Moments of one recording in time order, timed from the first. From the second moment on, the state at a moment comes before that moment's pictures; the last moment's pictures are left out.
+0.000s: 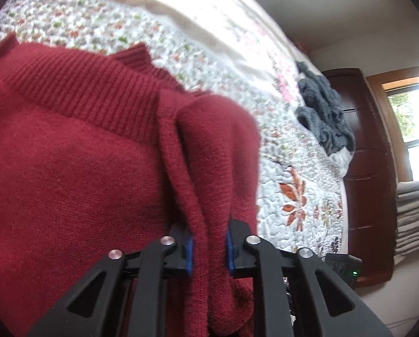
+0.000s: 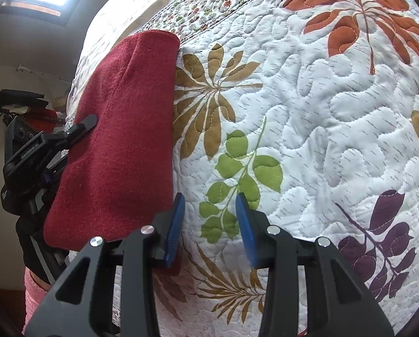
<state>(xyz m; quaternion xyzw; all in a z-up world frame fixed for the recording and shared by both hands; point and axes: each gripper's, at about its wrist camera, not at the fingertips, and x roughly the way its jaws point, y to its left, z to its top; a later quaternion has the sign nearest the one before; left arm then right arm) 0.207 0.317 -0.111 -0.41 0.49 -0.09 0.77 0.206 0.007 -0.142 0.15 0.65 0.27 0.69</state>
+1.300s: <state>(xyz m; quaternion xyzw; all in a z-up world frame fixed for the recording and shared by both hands) 0.081 0.535 -0.096 -0.45 0.40 0.00 0.80 0.156 0.138 -0.105 0.06 0.63 0.37 0.68</state>
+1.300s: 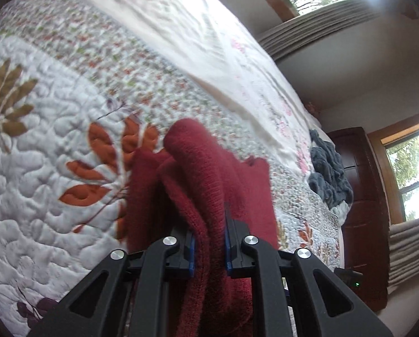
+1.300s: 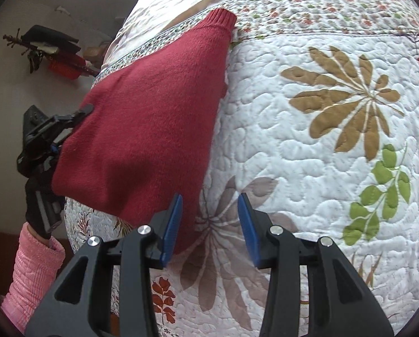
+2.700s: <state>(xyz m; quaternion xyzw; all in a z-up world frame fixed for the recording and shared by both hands) -0.010 0.488 -0.142 -0.43 0.48 -0.04 0.76 0.140 0.152 -0.153 0.10 0.69 0.41 0.59</state>
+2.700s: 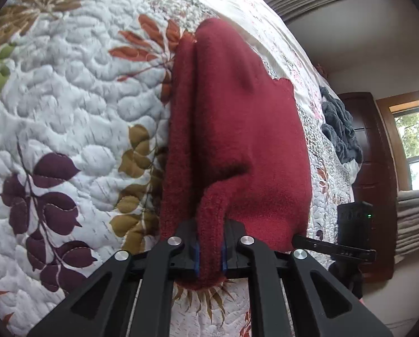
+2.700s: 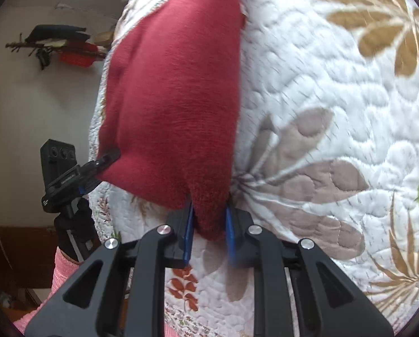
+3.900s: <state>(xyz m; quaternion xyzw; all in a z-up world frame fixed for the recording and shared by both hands) -0.026 0.501 -0.083 -0.38 0.45 -0.01 0.81 0.150 0.158 -0.100 0.05 0.62 0.41 0.67</state>
